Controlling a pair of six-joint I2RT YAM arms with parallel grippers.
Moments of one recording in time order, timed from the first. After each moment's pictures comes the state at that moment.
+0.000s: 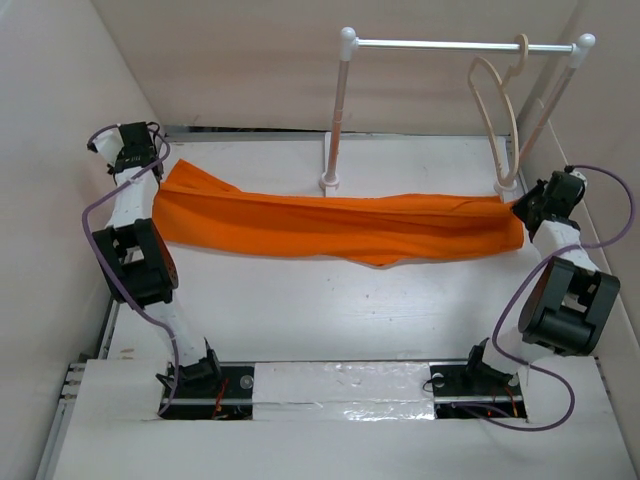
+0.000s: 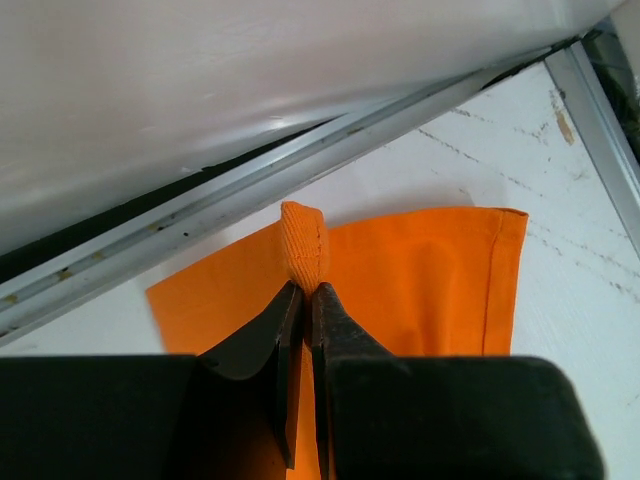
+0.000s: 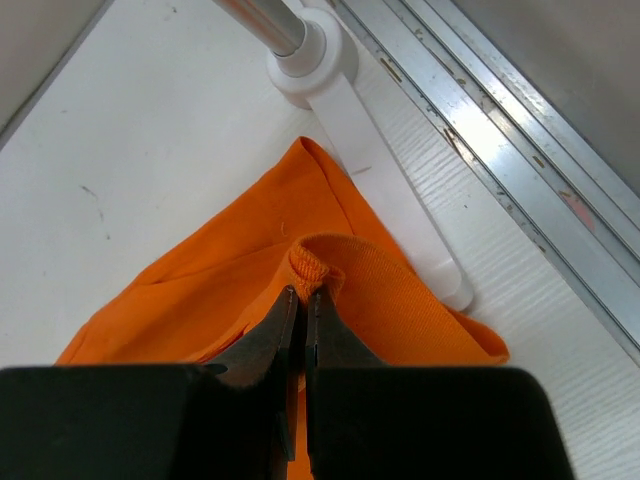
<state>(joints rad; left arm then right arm) 0.28 1.85 1.57 -0.45 -0.51 -0.66 -0.44 1.50 0.97 -0.03 -0.05 0.43</state>
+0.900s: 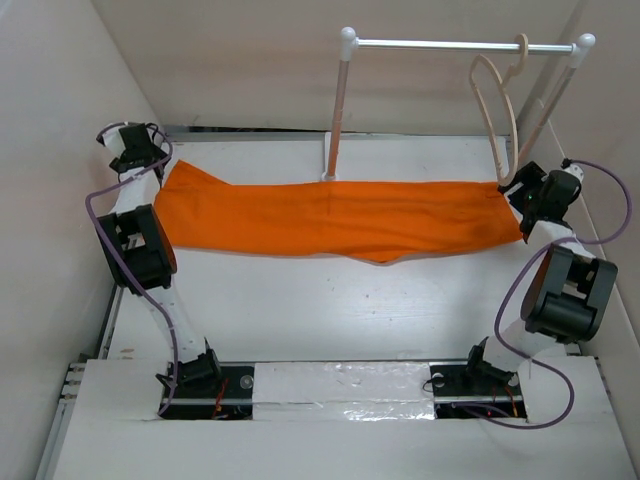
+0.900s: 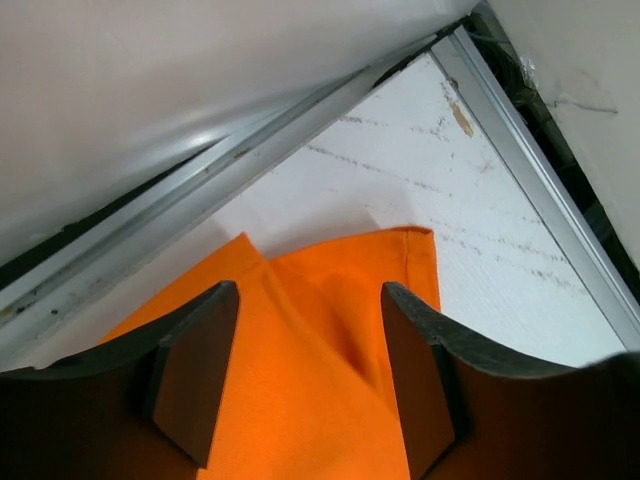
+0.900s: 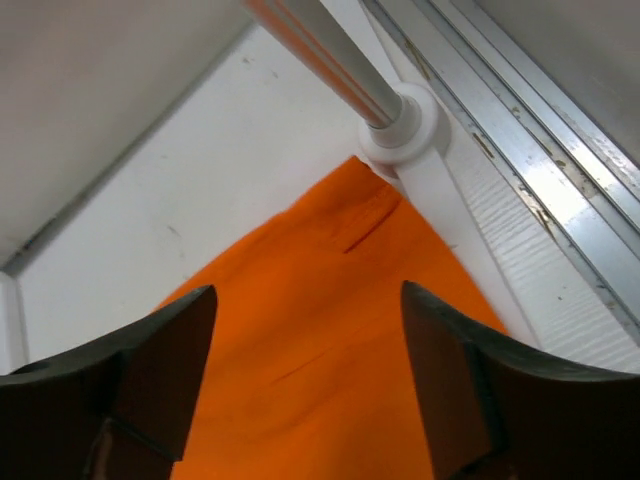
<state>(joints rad) 0.30 2.02 1.63 -0.22 -0.29 -0.59 -0.42 1.62 0.96 0.26 -0.18 0.50</state>
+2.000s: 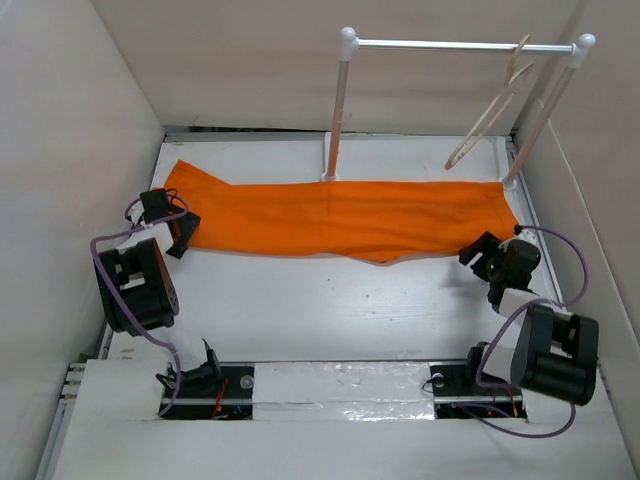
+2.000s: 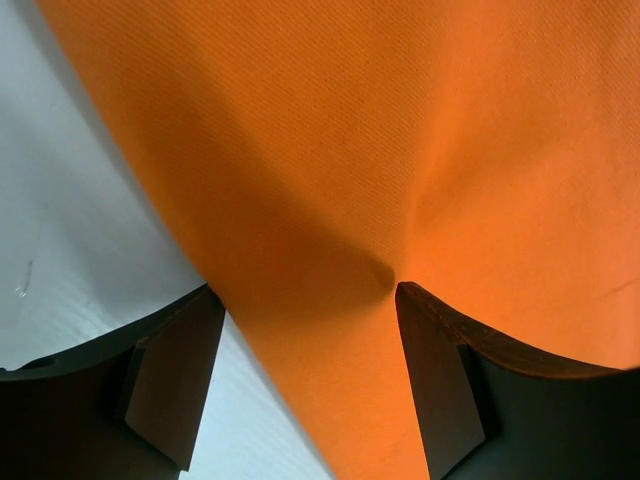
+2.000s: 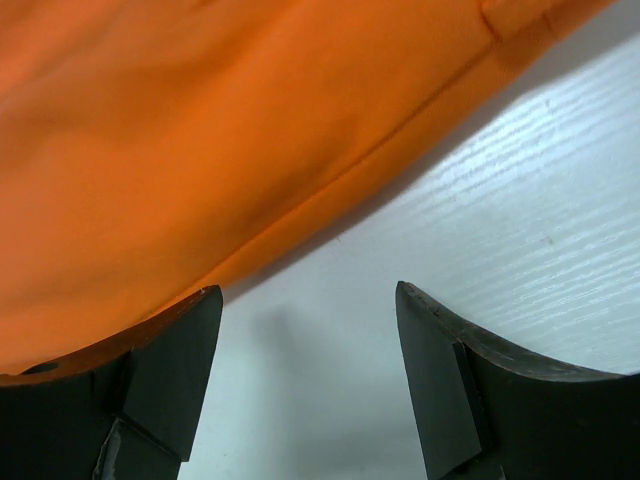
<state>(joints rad) 0.30 1.66 0.91 -0.20 -0.05 -0.84 -0.32 1.21 0.29 0.39 -0.22 0.41</state>
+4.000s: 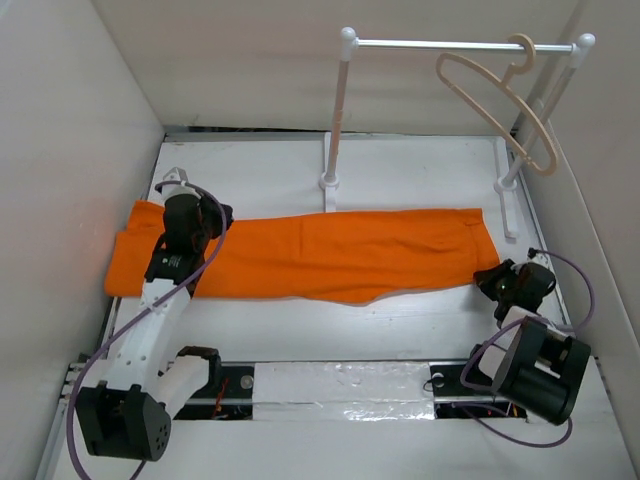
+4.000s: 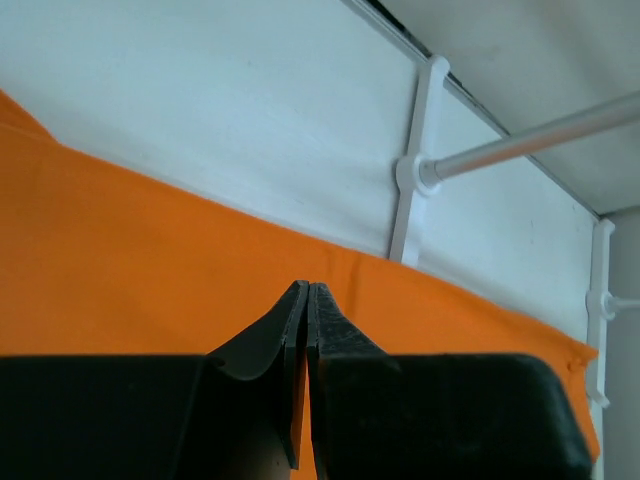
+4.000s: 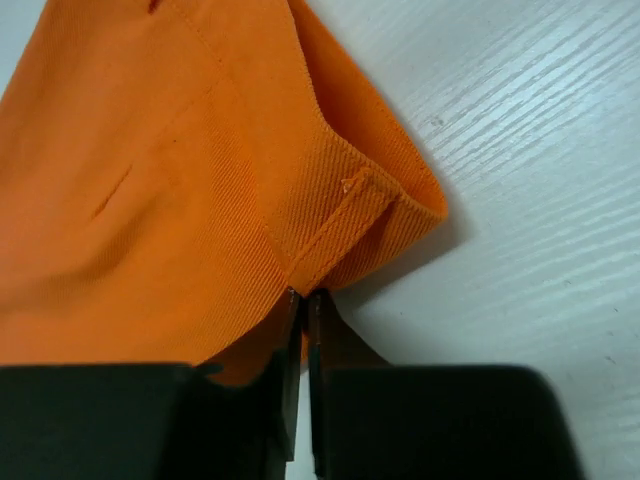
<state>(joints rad) -0.10 0.95 0.80 -0.23 -0.07 -0.69 -0.54 1.10 0.16 0.35 -0.40 0.42</state>
